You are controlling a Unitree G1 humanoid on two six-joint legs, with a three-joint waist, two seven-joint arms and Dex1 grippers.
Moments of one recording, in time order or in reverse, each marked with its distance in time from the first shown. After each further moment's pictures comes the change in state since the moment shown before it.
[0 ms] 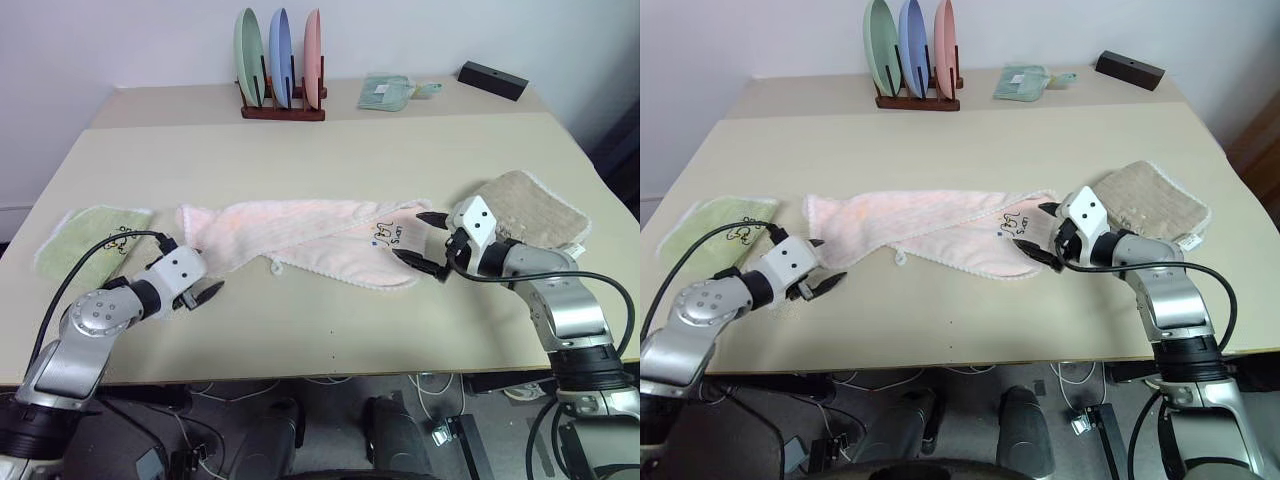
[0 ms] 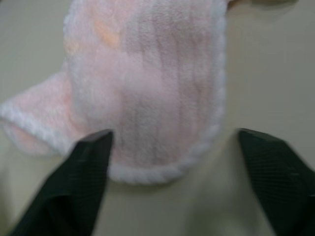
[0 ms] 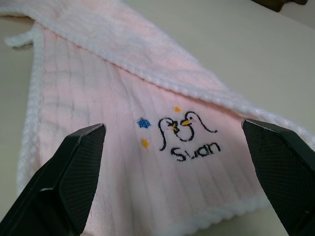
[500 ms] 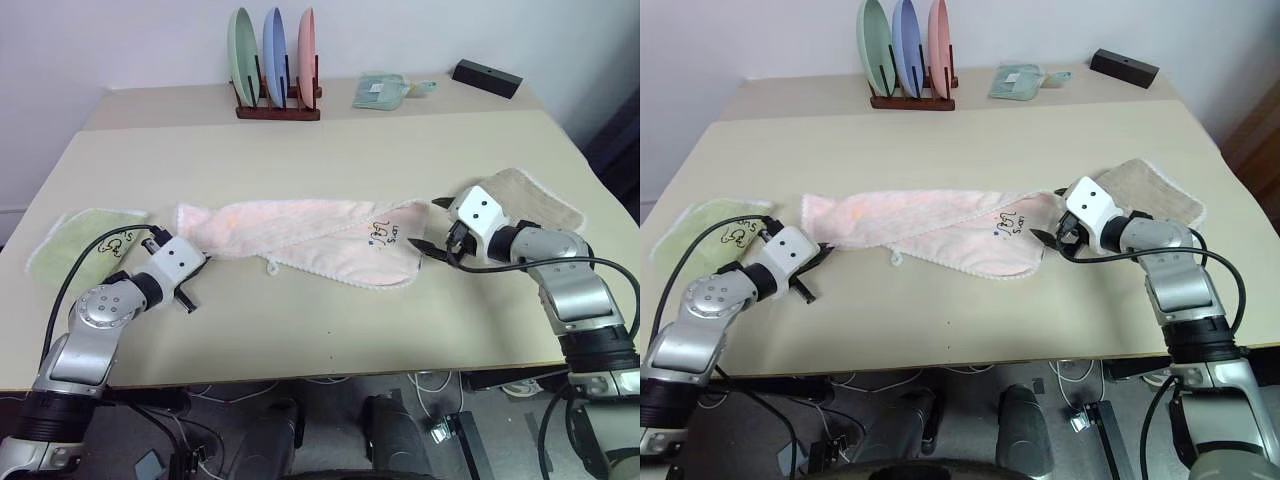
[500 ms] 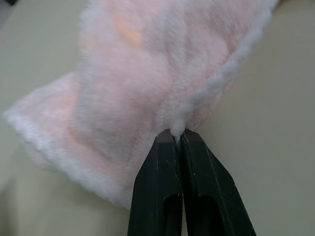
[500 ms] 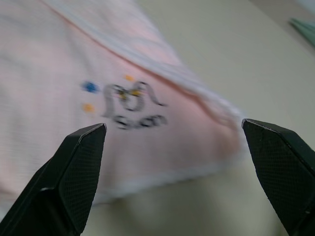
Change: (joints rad) left arm 0.002 -0.077 0.079 0.006 -0.012 0.010 0.036; right arm -0.145 -0.077 0.077 0.160 -0.200 -0.126 -0.045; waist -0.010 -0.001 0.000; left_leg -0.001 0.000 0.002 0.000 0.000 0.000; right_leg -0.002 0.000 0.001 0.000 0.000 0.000
